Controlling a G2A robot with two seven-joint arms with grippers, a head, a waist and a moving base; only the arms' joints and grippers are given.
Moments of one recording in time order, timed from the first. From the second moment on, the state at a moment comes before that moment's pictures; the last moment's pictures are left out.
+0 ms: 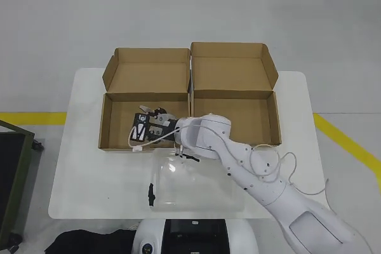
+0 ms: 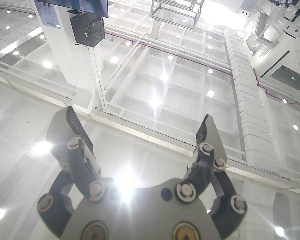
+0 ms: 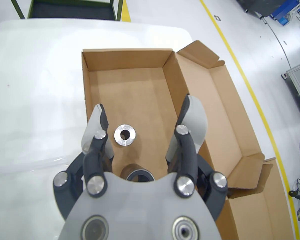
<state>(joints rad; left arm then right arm) -0.17 -0.33 -0.48 -1.21 3.07 0.34 0.06 -0.71 -1.48 0.73 -1.47 -1.40 -0.55 0.41</state>
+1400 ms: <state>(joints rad) -0.17 -0.33 -0.48 -1.21 3.07 0.34 0.06 -1.61 -1.29 1.61 -1.93 -1.40 -0.51 -0.13</state>
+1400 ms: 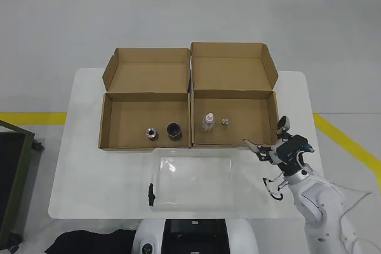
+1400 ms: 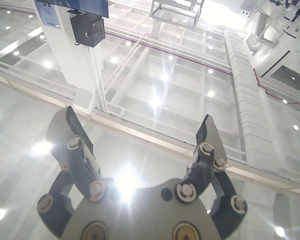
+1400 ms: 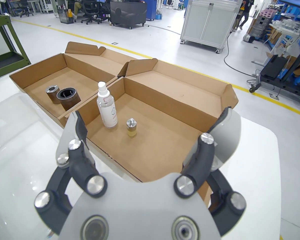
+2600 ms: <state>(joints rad) -0.17 -0.33 -0.48 -1.21 3.07 0.34 0.06 -1.68 -1.28 1.65 -1.97 -1.40 -0.53 -0.18</state>
